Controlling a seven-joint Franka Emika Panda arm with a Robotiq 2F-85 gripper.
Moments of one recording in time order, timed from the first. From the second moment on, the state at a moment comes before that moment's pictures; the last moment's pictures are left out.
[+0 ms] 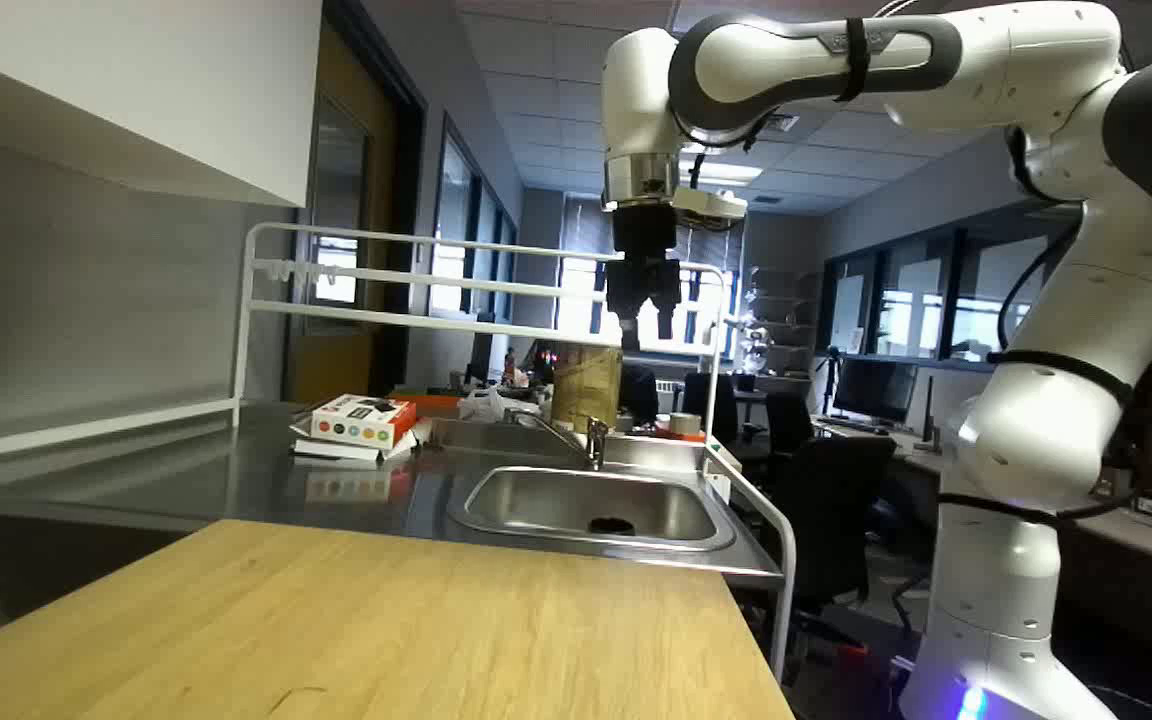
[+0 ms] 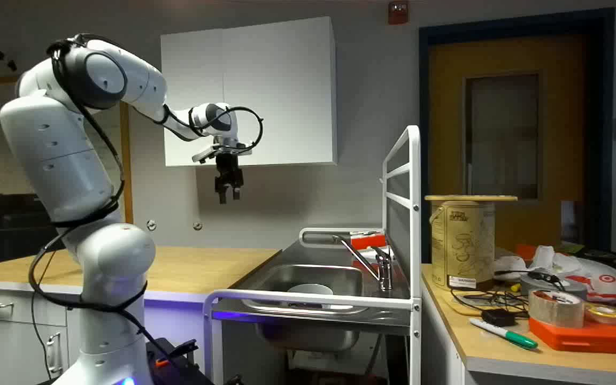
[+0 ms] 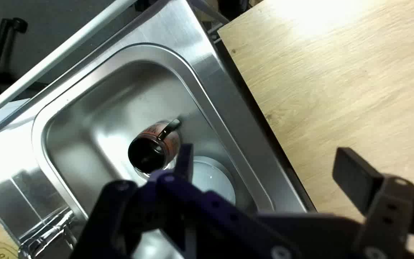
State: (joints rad) arm 0.07 -0.38 0.35 -2.07 -0.03 1.58 0.41
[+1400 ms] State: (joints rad) arm 0.02 -0.10 0.10 -2.01 0.00 1.79 0.36
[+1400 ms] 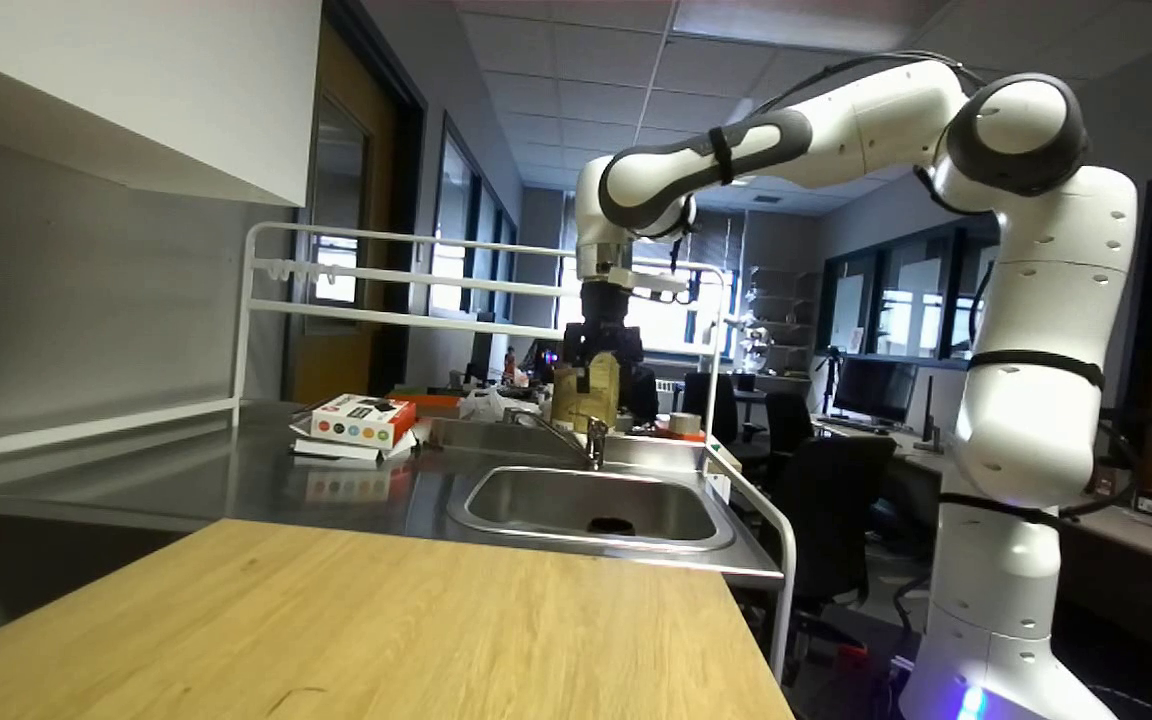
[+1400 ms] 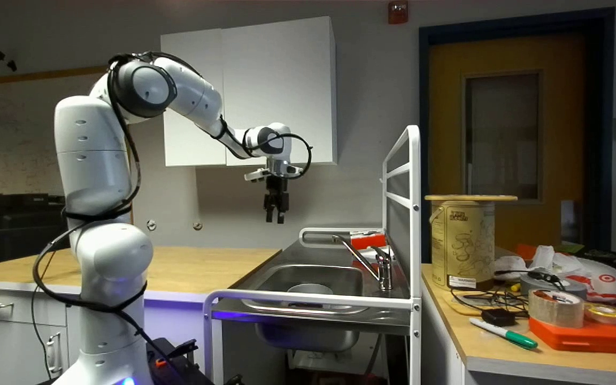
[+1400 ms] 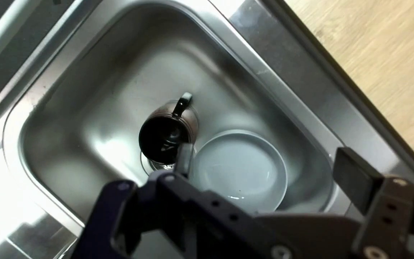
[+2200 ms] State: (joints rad) arm -0.05 0.26 -0.04 -1.88 0.14 1.93 0.36
